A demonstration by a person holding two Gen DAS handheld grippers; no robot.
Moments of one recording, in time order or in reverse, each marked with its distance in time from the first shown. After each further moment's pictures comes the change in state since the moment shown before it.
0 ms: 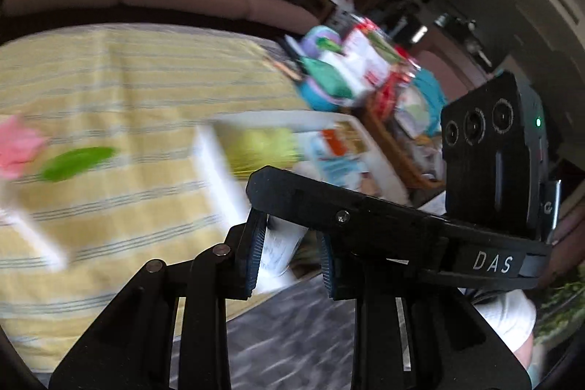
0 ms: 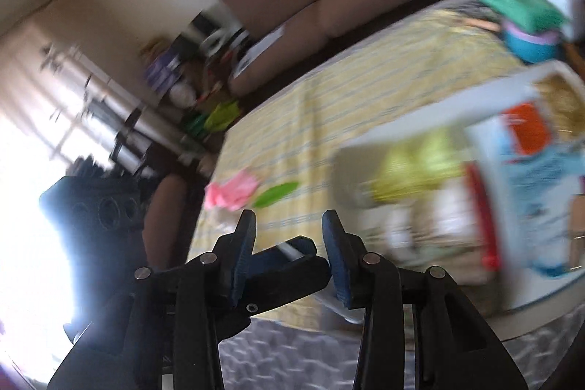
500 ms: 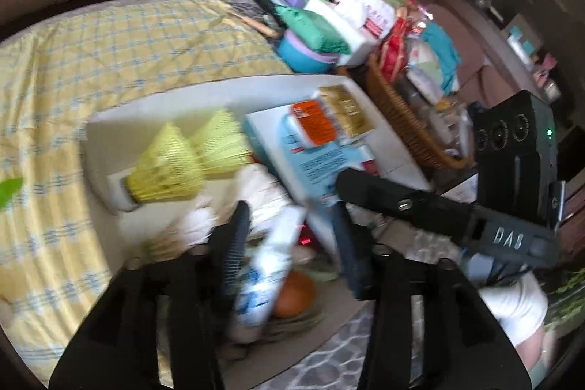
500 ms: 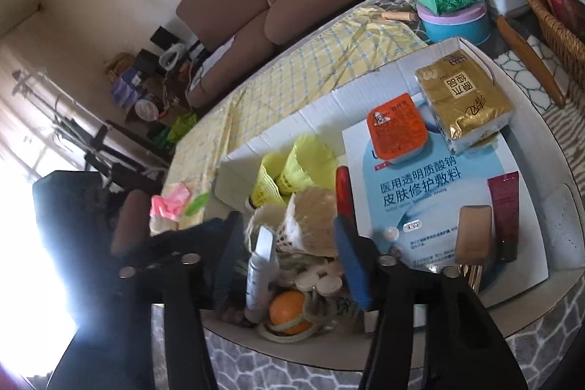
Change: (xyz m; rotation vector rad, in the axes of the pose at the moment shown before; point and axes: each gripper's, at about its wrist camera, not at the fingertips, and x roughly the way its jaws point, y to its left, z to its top) left arm 0.116 -0.045 0.015 0.082 0.135 0.091; right arm -0.033 -0.093 0.003 0.039 -0.004 -0.102
